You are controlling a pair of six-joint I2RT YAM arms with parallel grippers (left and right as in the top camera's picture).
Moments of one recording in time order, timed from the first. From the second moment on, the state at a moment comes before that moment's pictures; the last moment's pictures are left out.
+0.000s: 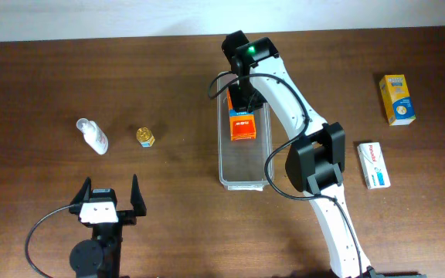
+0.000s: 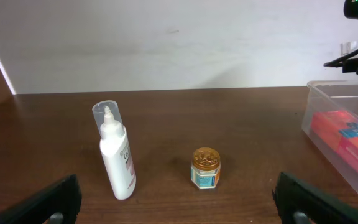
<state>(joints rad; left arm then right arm) 0.13 0.01 0.01 -0.07 0.10 0.03 0.41 2.58 2.51 -1.44 0.07 0.25</state>
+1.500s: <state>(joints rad) 0.13 0.01 0.01 -0.07 0.10 0.03 0.41 2.58 2.47 -1.42 0.04 0.24</state>
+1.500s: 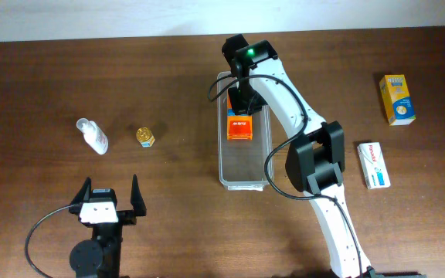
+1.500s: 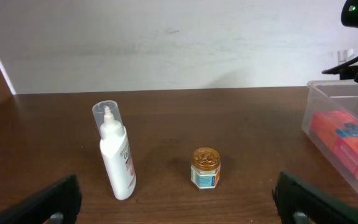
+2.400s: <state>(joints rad) 0.13 0.01 0.01 -0.07 0.10 0.03 0.41 2.58 2.47 -1.40 0.02 0.24</state>
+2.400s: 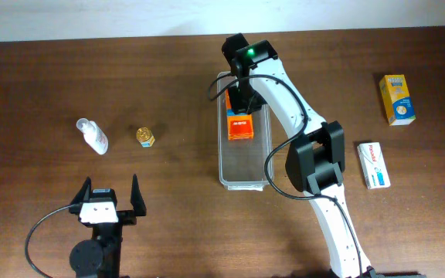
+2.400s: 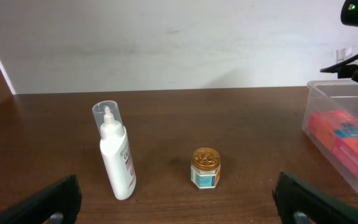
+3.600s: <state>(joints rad) 0.13 0.01 0.01 -0.07 0.10 0.03 0.41 2.58 2.49 -1.41 -0.03 0.24</state>
